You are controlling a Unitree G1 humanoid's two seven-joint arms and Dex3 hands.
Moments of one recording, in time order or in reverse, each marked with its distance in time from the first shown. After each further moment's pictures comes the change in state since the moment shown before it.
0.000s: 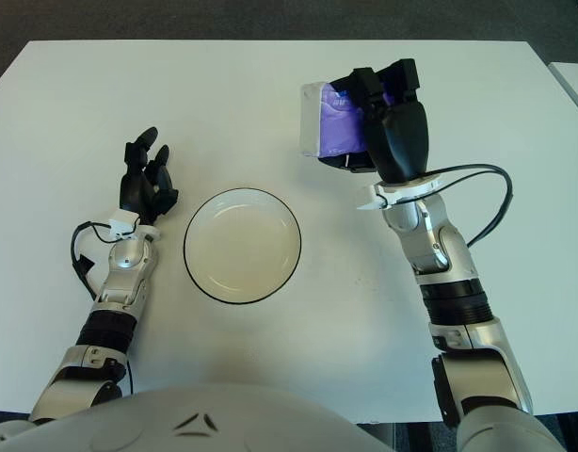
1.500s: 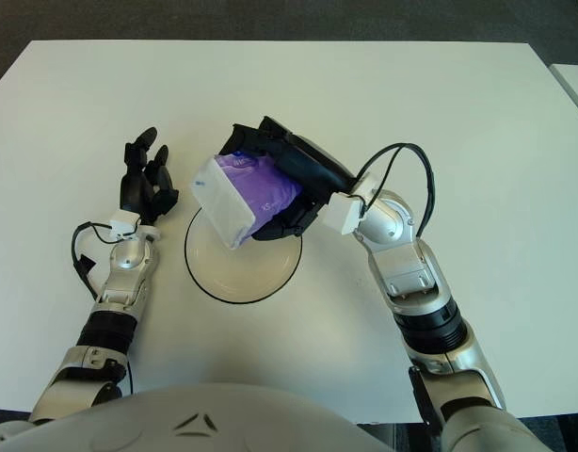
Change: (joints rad) left arm -0.009 0.006 -0.008 0.019 0.008 -0.009 0.032; right arm 0.017 0.092 0.156 -0.489 0.441 0.508 0.808
